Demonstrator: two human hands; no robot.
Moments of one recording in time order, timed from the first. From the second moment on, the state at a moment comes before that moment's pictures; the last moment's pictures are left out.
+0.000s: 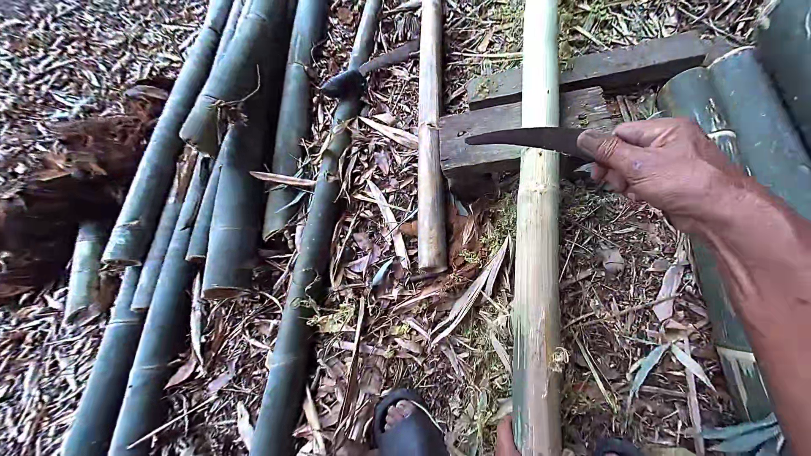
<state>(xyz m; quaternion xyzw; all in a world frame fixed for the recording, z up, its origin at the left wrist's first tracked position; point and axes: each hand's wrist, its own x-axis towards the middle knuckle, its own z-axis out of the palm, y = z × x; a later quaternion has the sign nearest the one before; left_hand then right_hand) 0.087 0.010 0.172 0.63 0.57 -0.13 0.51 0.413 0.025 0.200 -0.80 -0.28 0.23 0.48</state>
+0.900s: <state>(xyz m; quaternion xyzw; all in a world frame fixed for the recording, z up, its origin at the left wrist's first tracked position) 0.087 0.057 0.111 0.86 0.38 0.15 0.28 0.275 -0.114 0.112 -0.85 -0.26 0.29 0.34</state>
